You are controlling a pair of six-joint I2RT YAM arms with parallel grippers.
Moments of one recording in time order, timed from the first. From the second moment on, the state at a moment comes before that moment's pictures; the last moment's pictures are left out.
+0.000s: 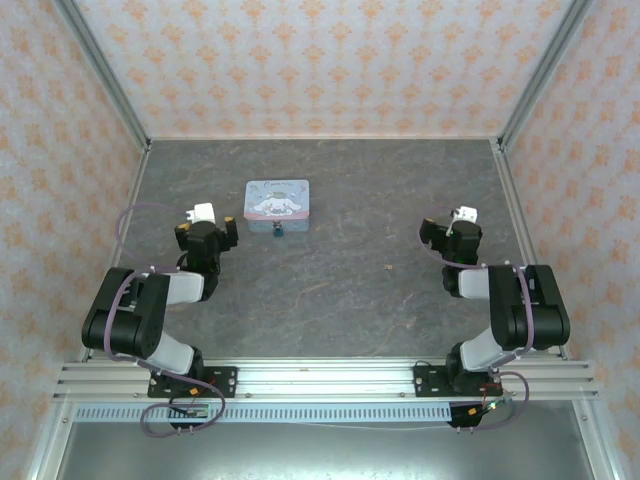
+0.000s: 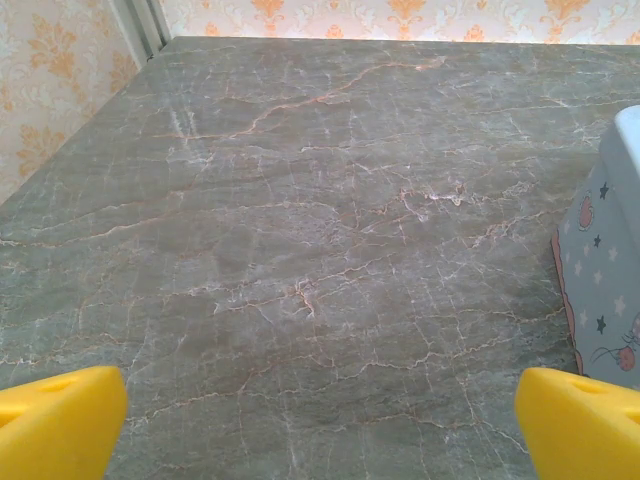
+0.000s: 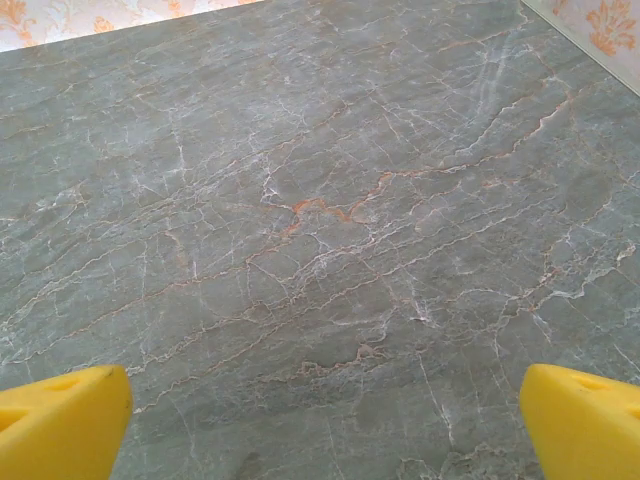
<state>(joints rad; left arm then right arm) -0.08 1.50 0.41 0.67 -0.38 -0.09 -0.01 1.52 0.40 0.66 0.12 0.17</state>
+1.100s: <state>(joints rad) -0.08 1.28 0.44 0.45 -0.39 -0.11 -0.01 1.31 0.47 0.41 0.10 0.19</state>
